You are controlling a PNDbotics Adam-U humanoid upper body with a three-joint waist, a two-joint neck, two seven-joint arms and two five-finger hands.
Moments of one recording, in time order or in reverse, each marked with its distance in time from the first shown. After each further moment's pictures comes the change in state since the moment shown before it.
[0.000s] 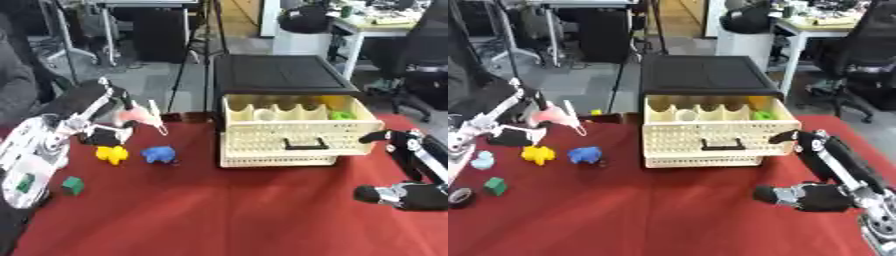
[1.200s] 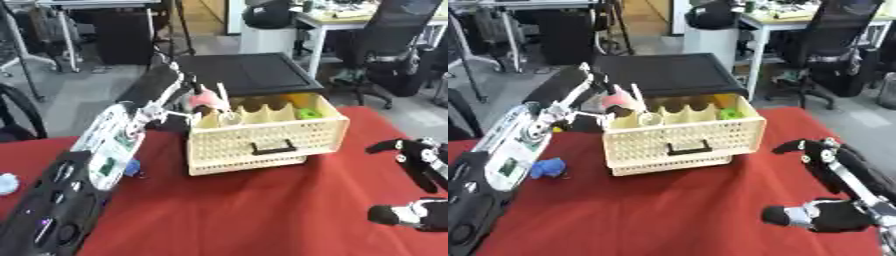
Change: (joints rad) left arm -0.144 -0.155 -0.017 0.120 -0.070 -0.003 0.117; right arm -0.088 0.000 0.031 -0.040 -0.009 -0.015 0.039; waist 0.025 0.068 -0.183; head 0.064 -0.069
